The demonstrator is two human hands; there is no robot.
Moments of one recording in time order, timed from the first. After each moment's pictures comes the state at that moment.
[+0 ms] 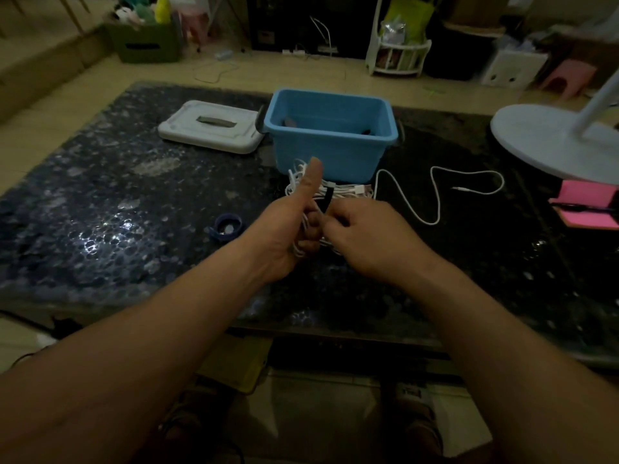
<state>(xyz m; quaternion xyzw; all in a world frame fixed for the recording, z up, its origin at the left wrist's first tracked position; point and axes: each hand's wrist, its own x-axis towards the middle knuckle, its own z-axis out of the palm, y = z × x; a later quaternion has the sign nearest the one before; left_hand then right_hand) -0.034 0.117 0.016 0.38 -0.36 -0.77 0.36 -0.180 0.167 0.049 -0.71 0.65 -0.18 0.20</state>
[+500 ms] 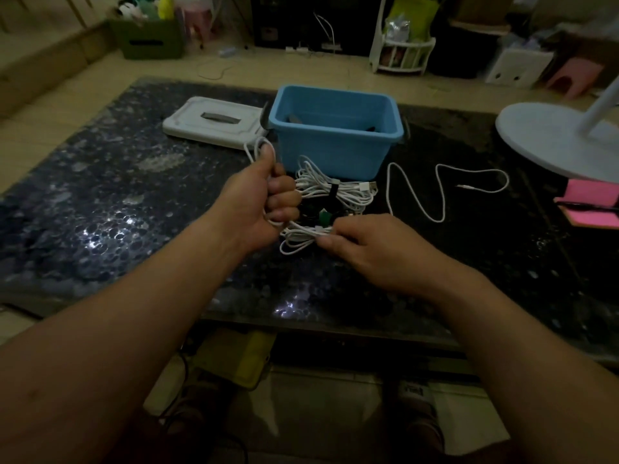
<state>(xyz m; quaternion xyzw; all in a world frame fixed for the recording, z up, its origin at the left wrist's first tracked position) 0.000 0.092 0.034 0.33 -0.22 -0.81 0.43 -0.199 0.175 0.032 -0.78 0.58 -0.14 0.21</state>
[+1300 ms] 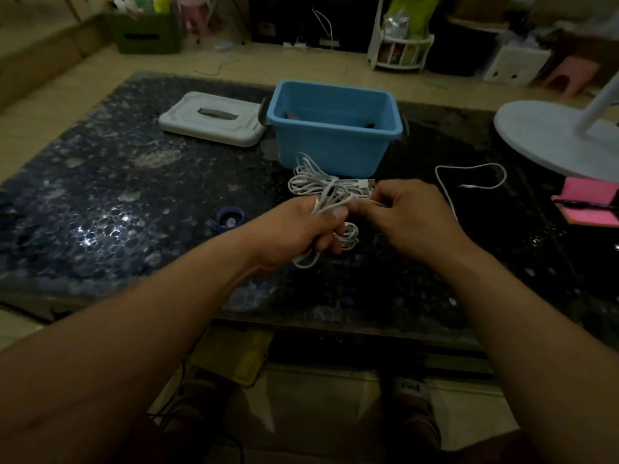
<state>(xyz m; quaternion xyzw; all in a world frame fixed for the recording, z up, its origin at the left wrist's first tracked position) -0.019 0.130 0.025 0.39 -0.66 -0.60 0.22 -0.228 0.155 0.035 -0.67 0.69 -0.25 0.12</state>
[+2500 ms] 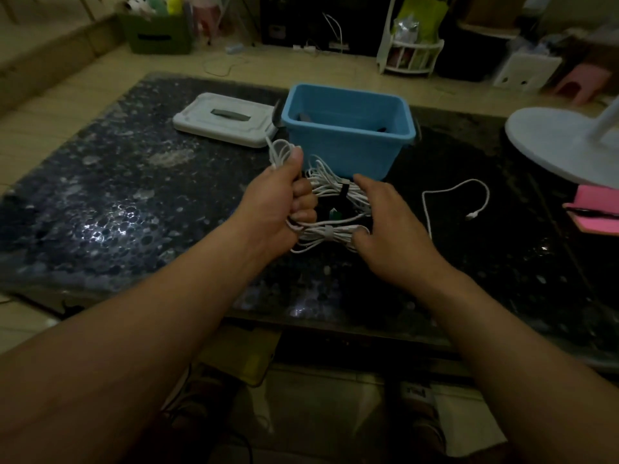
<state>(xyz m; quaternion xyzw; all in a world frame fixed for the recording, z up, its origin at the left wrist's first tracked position) -0.013 0.109 0.039 0.38 -0.26 -0.75 0.48 -0.191 0.163 0.012 -0.71 0.65 -0.25 0.12</state>
